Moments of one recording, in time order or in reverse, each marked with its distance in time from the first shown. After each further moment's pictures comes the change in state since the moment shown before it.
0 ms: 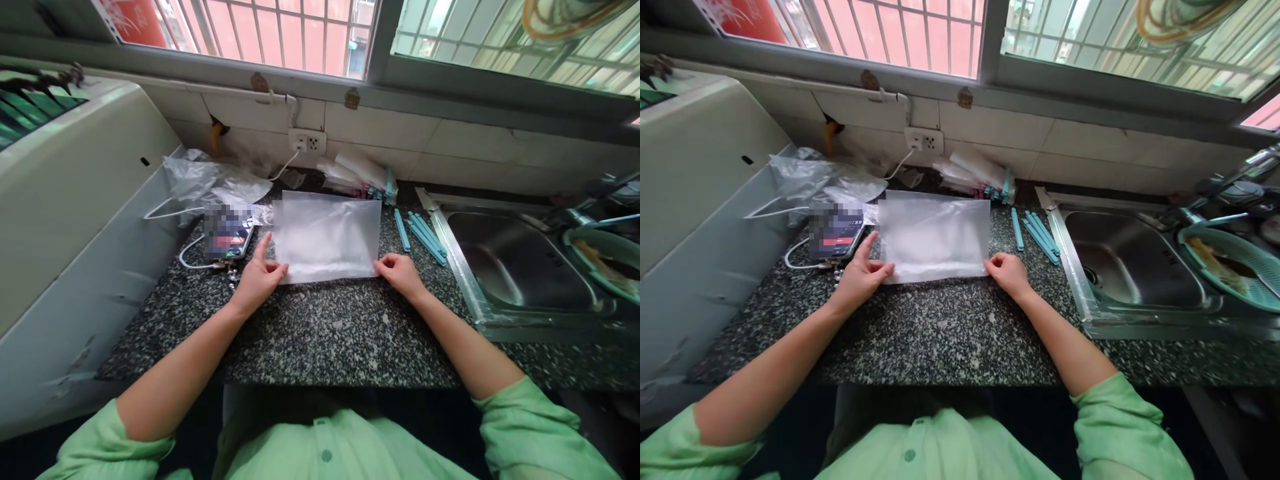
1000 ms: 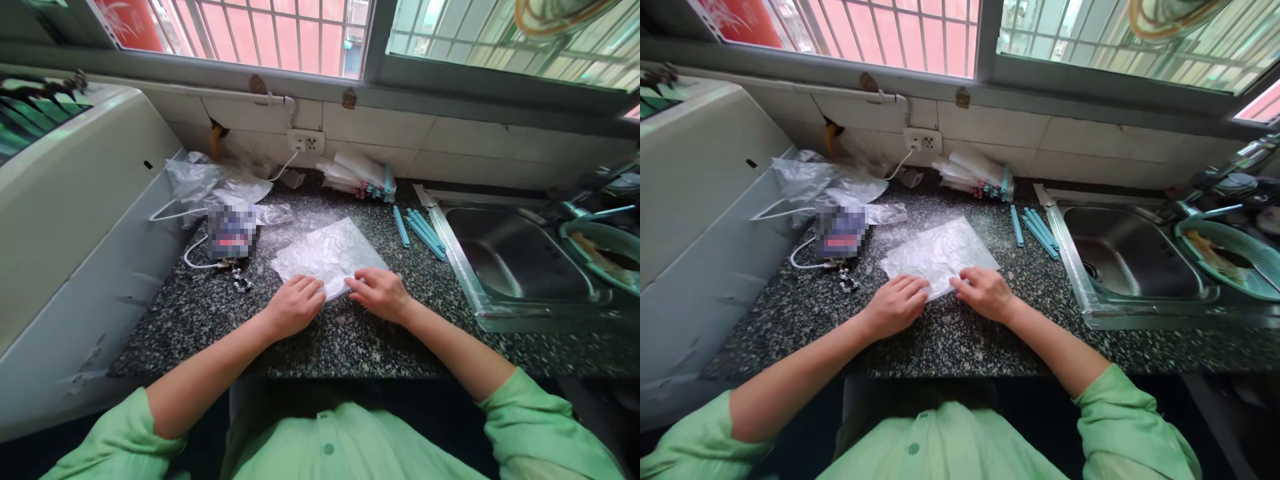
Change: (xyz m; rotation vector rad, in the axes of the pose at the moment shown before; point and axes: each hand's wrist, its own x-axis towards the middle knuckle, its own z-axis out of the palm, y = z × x) left_hand -0.040 0.022 0.029 0.861 -0.166 1.138; right_hand -0.041 -0.026 0.016 -0.551 0.250 -1.110
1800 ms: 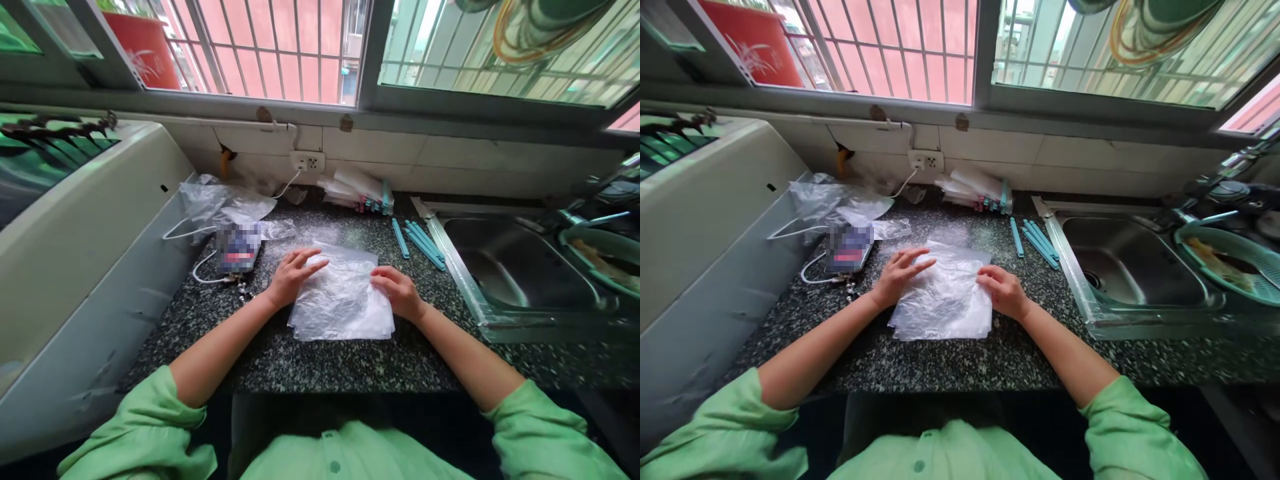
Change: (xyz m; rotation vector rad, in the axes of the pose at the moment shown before) left_hand 0.007 -0.069 0.039 -0.154 0.164 -0.201; right_hand -0.017 0.029 0.004 0.275 0.183 0.189
